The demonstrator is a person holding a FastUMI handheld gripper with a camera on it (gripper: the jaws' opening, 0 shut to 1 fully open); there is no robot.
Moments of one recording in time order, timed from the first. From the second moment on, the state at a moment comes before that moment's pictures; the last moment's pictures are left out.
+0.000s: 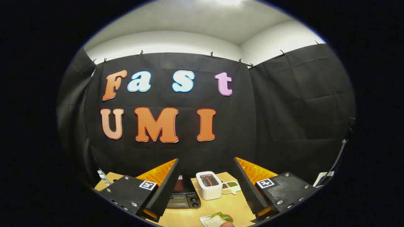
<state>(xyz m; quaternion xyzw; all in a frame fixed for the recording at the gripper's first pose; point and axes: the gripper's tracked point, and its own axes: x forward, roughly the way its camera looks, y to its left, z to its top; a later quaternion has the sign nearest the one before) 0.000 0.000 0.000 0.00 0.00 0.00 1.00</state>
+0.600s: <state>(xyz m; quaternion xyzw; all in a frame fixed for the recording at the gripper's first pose) -0.008 0.008 -0.007 0.00 0.00 0.00 1.00</state>
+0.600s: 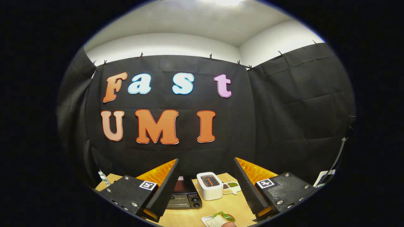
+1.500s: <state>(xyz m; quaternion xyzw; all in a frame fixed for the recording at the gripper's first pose) 0.013 0.094 -0.030 0.01 0.02 0.07 1.00</state>
